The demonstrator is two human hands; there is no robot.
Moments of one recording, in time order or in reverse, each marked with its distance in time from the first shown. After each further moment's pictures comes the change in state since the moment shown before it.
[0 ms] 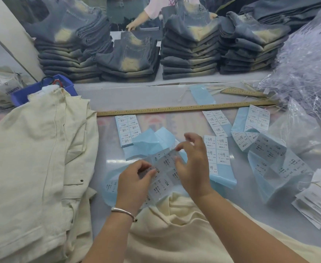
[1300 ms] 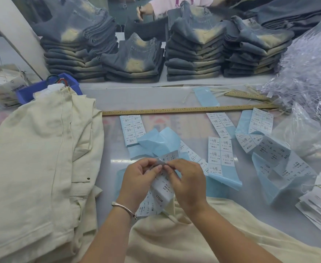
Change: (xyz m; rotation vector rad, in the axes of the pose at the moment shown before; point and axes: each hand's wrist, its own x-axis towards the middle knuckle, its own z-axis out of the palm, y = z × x) left_hand 0.006 0.001 -0.010 -0.530 -0.171 -0.139; right_hand -0.032 -0.028 0.014 -0.010 -0.053 -0.009
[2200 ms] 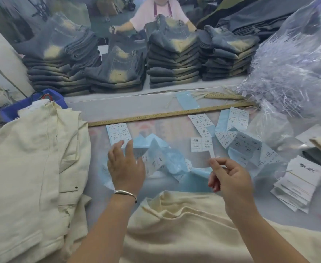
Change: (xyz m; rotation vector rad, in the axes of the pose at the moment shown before) left_hand 0.024 0.006 0.022 1.103 0.351 0.299; right_hand -0.019 0.039 -0.113 0.692 0.229 0.619
